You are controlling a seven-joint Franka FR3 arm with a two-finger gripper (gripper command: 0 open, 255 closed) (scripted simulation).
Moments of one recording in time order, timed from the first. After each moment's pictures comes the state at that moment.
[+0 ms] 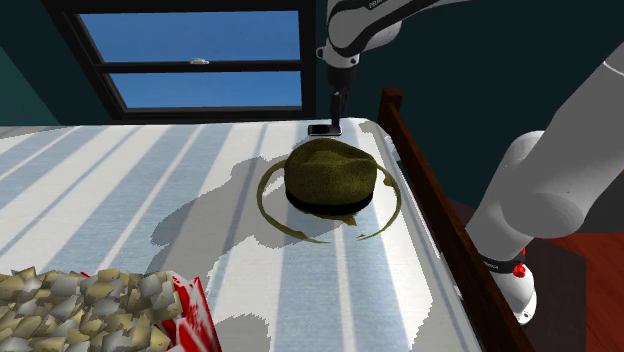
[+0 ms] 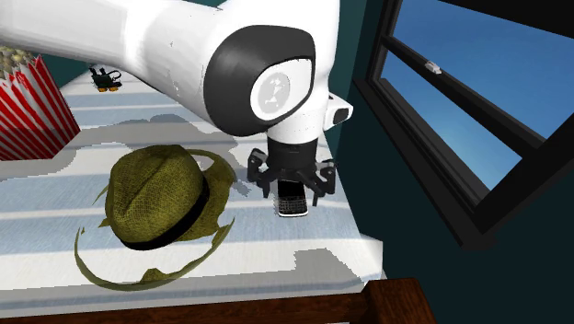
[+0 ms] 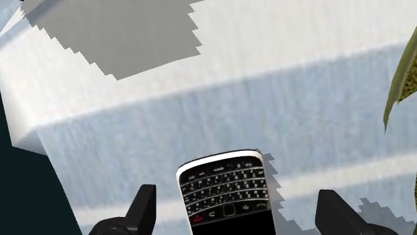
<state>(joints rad) 0.11 -0.17 -0.23 -2.26 -0.03 2.09 -0.53</state>
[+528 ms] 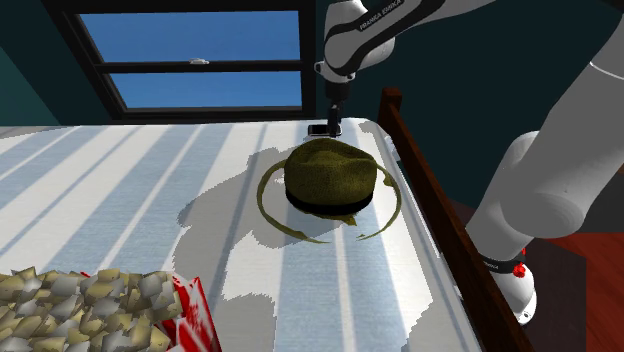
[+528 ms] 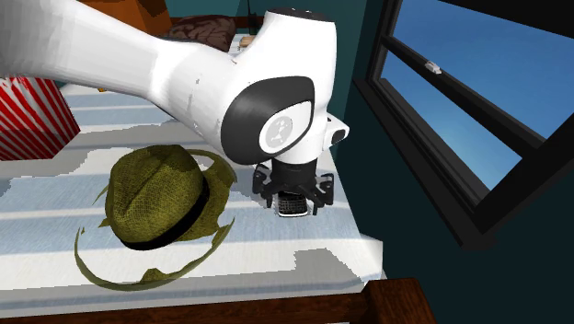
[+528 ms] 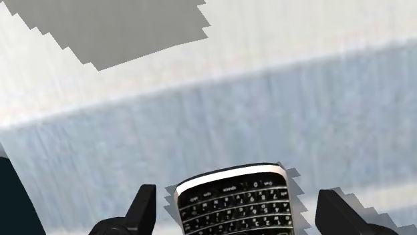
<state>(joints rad) 0.12 -0.10 -0.23 -2.30 -0.01 2.20 -0.56</state>
